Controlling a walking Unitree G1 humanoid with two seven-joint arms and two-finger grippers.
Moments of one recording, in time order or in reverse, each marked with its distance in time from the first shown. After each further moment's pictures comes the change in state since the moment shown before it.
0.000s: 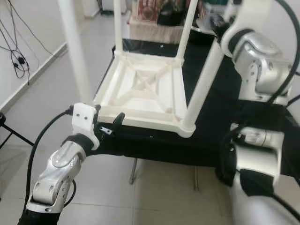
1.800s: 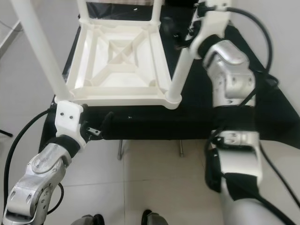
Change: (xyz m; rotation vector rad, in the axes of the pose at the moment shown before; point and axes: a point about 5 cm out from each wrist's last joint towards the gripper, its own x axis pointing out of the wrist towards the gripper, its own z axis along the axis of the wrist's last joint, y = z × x) left arm -0.021 0.006 0.021 0.034 0.053 0.032; right arm -0.024 0.102 -0.004 -0.071 -0.250 0.612
